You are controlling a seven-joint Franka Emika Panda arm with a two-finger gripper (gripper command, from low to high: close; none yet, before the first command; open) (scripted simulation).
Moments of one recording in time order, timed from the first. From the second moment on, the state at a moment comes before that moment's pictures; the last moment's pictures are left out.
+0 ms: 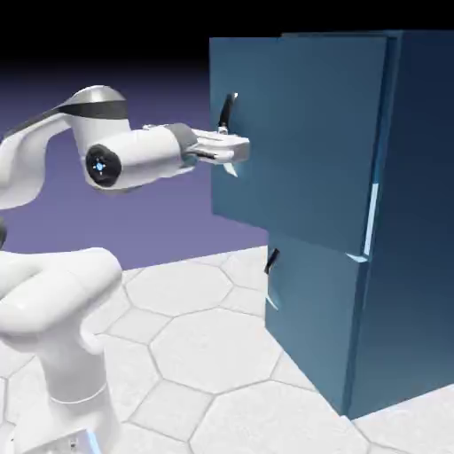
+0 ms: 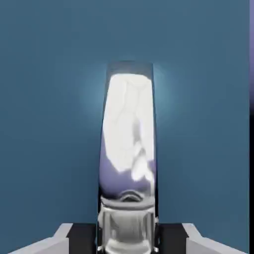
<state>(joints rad) -0.81 -1.59 0.41 -2.95 1.92 1.89 2.56</state>
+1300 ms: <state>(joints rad) -0.38 -0.38 -0.76 -2.17 0.94 0.73 1.89</state>
